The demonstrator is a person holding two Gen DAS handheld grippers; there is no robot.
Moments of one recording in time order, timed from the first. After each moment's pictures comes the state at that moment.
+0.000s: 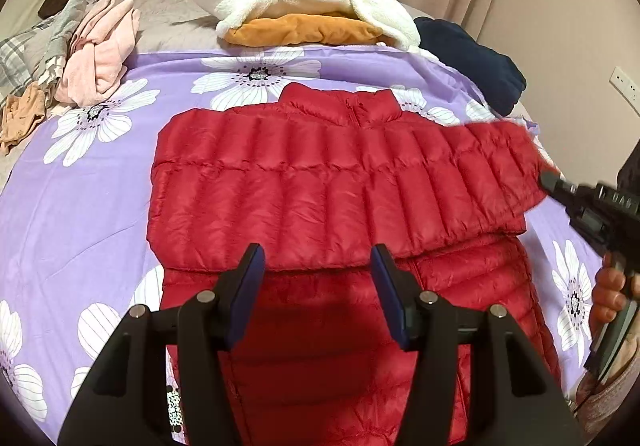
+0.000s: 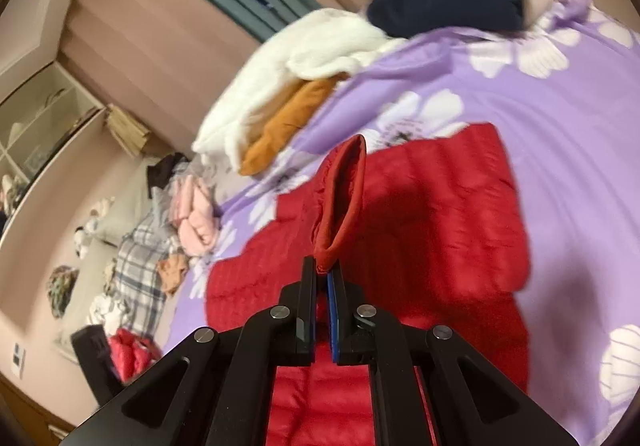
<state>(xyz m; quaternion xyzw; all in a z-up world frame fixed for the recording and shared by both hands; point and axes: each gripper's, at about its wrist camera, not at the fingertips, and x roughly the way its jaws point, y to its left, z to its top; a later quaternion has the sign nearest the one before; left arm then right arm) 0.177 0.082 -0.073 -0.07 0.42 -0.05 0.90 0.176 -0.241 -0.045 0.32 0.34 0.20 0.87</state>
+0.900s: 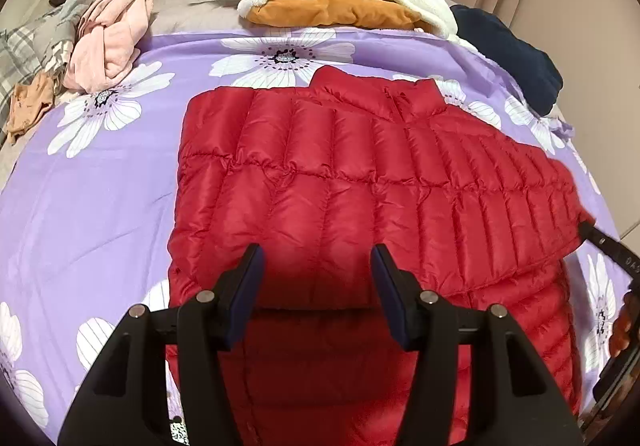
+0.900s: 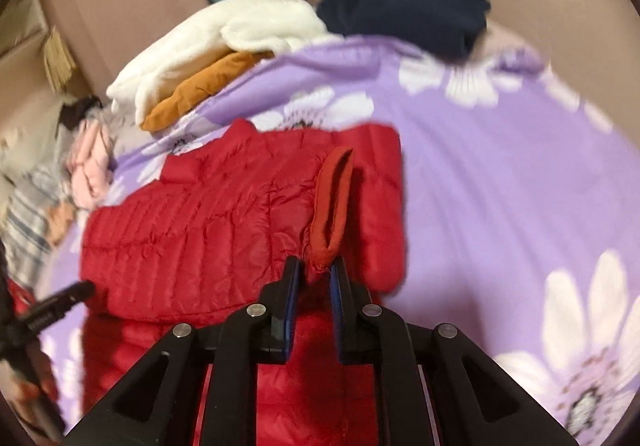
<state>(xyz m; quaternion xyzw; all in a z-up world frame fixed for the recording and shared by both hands) 0.213 0.094 -0.101 -0.06 0.44 -0.01 0.89 0.169 -0.247 -0.060 0.12 0.37 0.06 0.92</state>
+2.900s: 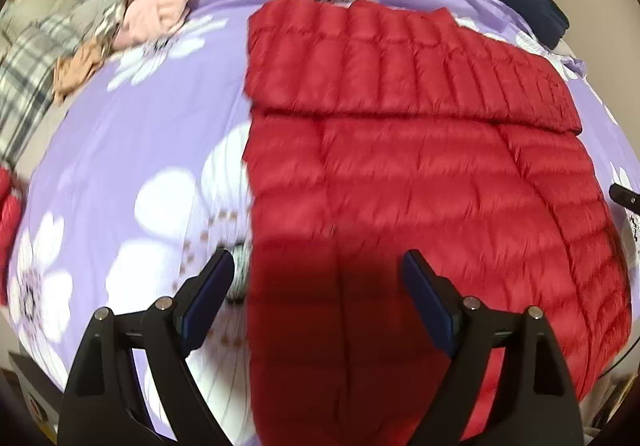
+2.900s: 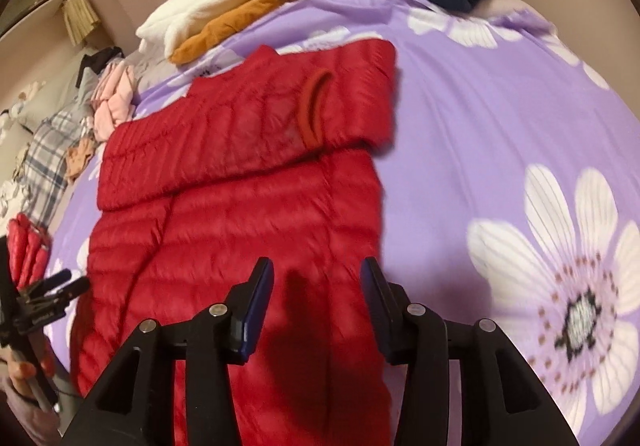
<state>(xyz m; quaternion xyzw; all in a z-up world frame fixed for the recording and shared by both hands) 0.086 0.111 -0.132 -0.02 0.50 0.04 0.87 0.090 -0.259 -0.088 0.11 0.45 0.10 0.88</state>
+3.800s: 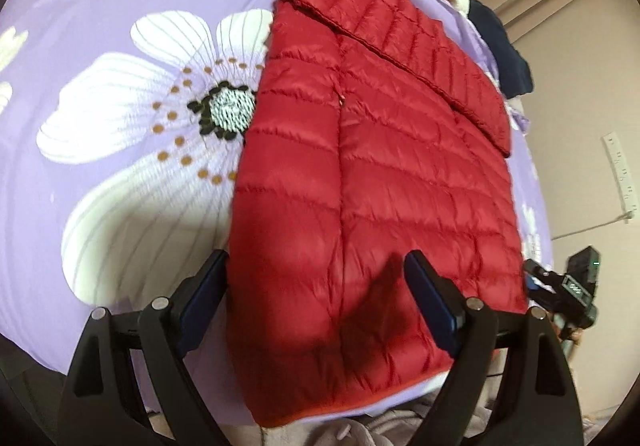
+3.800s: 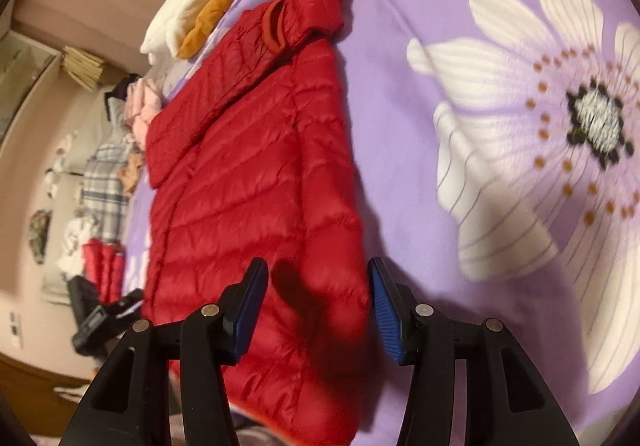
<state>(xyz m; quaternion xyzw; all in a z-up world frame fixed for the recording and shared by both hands) 0.011 0.152 -0.156 -0.27 0.52 -0.06 0.81 0.028 -0.302 -0.130 0.29 0.50 0.19 0.79</state>
